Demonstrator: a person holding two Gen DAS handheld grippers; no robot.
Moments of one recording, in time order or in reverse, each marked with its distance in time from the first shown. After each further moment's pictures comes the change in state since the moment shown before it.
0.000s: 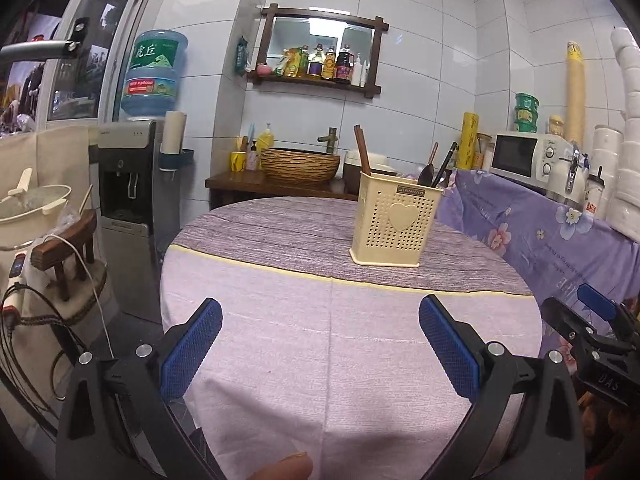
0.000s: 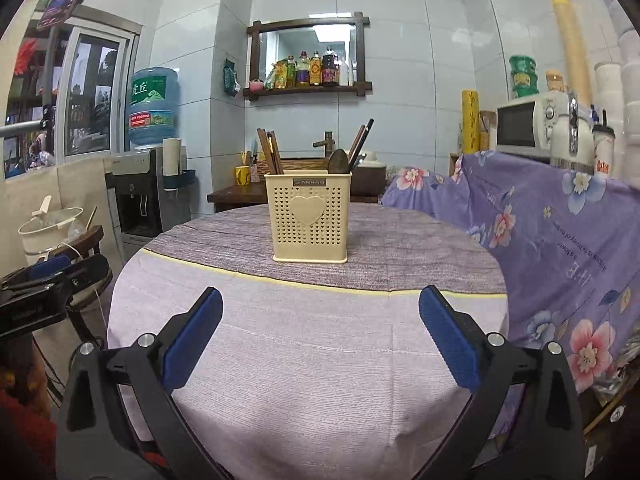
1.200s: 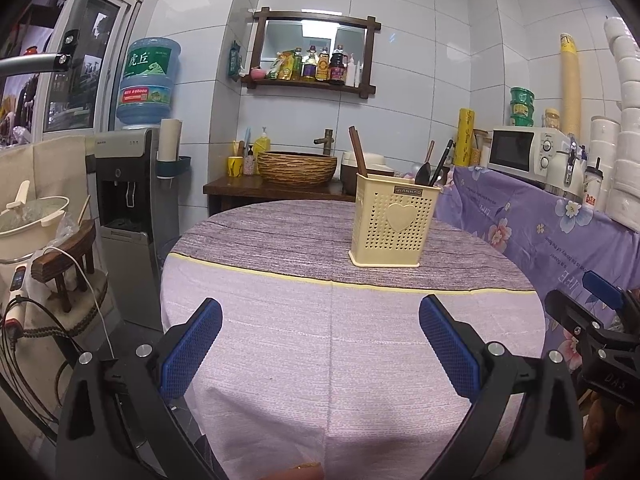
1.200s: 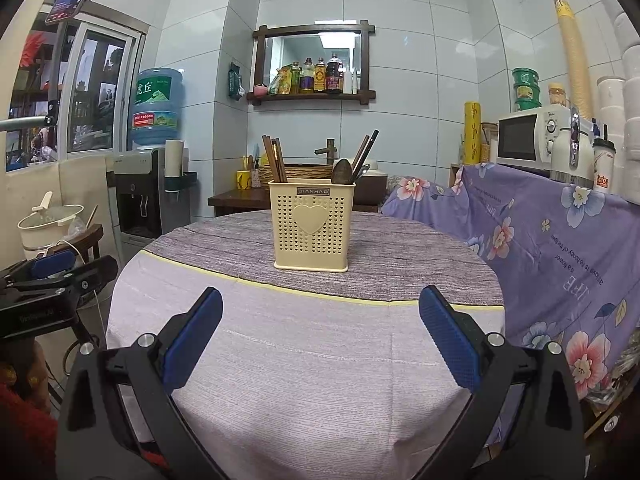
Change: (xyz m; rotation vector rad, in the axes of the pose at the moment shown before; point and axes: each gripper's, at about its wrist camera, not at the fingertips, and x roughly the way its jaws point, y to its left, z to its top) left arm -0.002 -0.004 -0.004 0.047 -0.007 -0.001; right arm -0.001 -0.001 0.008 -0.021 -0.011 0.002
